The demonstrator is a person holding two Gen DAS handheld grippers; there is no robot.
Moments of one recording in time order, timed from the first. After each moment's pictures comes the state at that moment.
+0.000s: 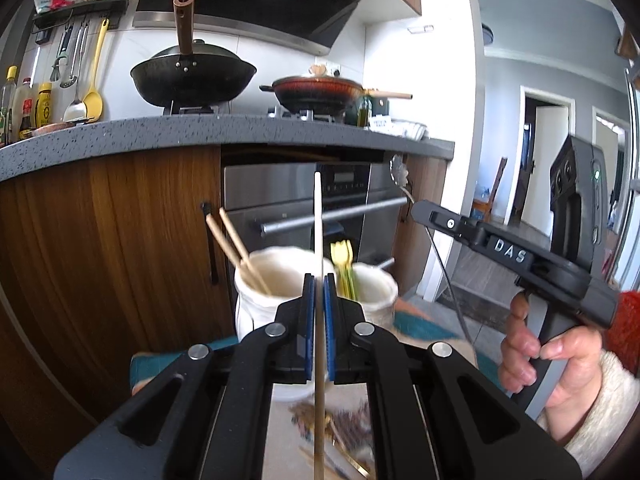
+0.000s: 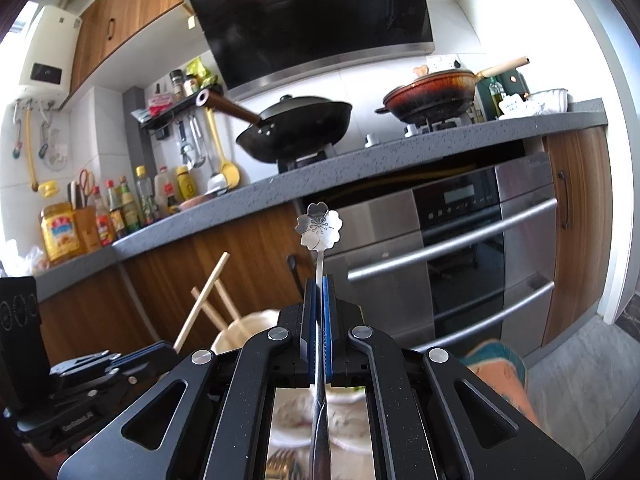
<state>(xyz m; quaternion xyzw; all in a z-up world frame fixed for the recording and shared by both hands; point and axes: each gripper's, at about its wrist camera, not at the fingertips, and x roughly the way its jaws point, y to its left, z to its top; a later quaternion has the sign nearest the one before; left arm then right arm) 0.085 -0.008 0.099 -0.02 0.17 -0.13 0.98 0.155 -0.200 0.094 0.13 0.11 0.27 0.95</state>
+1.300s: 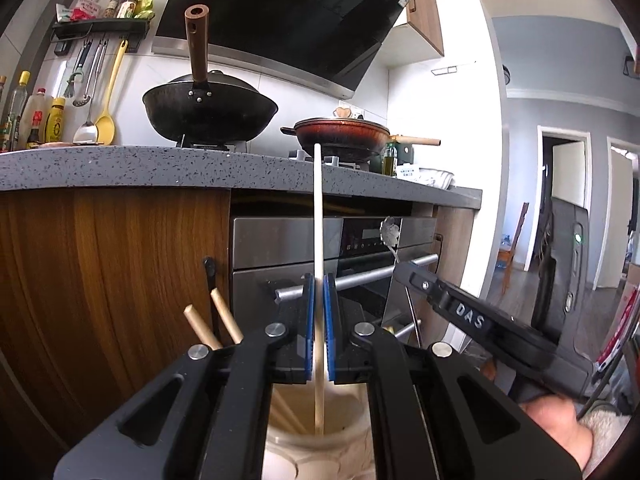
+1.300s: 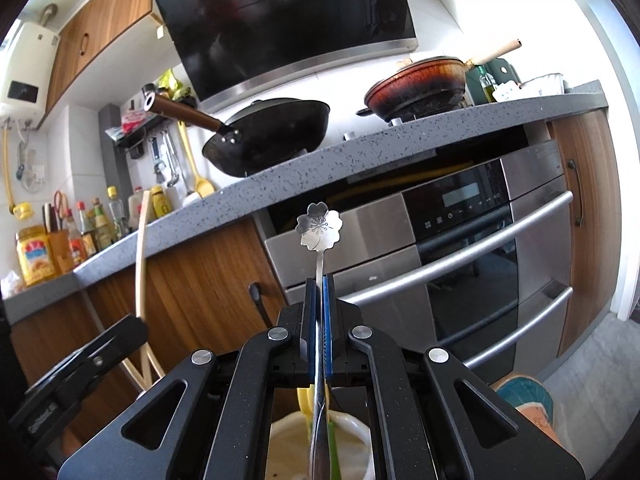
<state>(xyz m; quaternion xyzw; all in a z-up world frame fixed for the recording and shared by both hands) 0.155 -0.014 0.094 -0.03 0.08 -0.08 0.99 0.238 -0.181 0.066 0.15 0.09 0.25 0.95</state>
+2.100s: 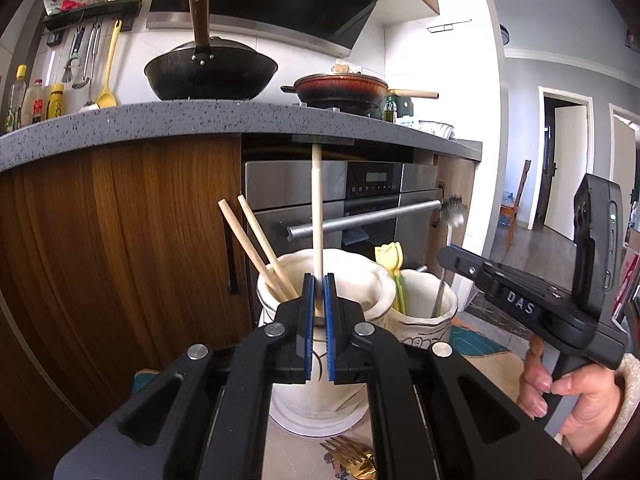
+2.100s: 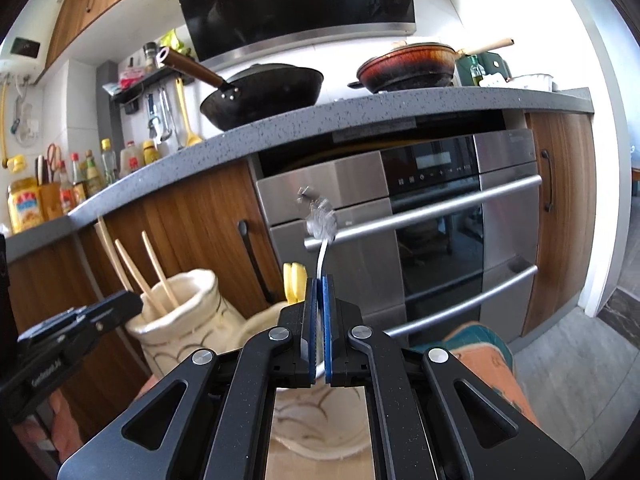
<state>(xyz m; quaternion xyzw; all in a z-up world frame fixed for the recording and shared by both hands) 0.130 -0.004 0.067 0.00 0.15 -0.08 0.98 0.187 -0.192 0.037 0.10 0.14 0.22 0.96</state>
